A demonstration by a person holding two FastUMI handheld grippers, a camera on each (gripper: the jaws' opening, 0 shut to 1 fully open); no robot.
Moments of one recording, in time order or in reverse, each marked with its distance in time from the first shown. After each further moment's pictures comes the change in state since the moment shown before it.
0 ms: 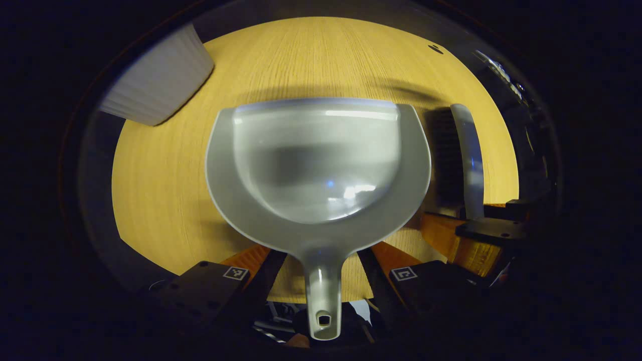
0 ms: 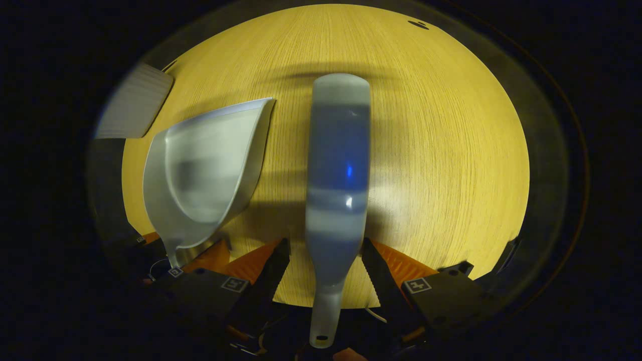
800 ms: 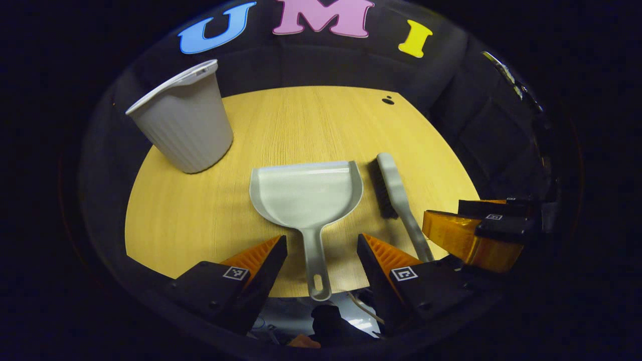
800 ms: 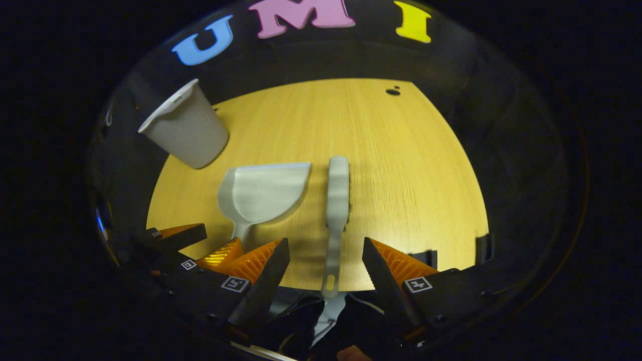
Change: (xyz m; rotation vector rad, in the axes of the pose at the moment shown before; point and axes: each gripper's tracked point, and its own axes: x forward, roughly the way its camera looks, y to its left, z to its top) left arm -0.110 -0.018 -0.020 0.116 -0.492 -0.053; right arm -0.159 0.012 -0.016 -0.076 -0.607 0.044
